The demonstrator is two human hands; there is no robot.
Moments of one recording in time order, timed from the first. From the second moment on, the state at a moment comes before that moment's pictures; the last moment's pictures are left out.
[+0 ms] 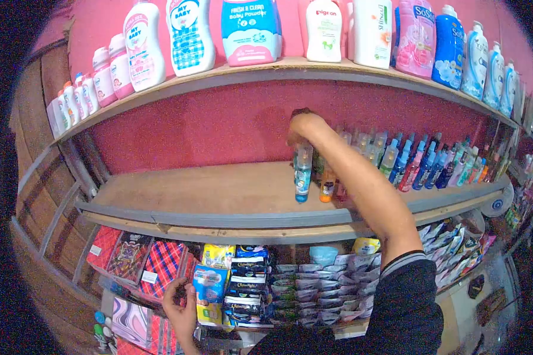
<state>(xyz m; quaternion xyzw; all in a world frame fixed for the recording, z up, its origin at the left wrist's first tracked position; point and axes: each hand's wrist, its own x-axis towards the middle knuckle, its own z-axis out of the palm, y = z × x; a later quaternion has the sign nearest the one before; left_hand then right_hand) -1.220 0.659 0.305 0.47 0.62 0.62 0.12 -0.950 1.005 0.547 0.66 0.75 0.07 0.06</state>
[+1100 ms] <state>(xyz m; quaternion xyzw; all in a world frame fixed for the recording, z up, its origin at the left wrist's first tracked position) -1.220 0.646 0.306 0.48 0.63 0.59 0.11 -0.924 0.981 0.559 0.62 0.78 0.09 -0.05</state>
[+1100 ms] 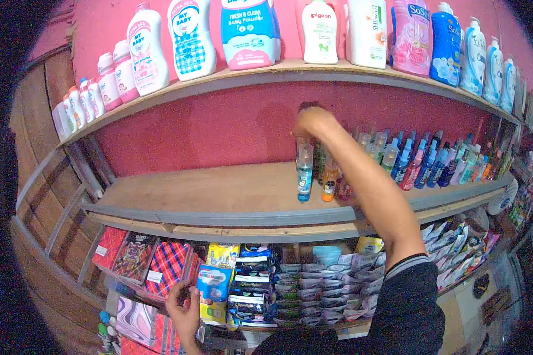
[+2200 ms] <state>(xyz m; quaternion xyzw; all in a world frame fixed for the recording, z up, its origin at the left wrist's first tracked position) -1.077 0.558 0.104 0.53 0.77 0.05 0.34 -0.829 0.686 0.025 0.17 0.88 -0.43 0.11</state>
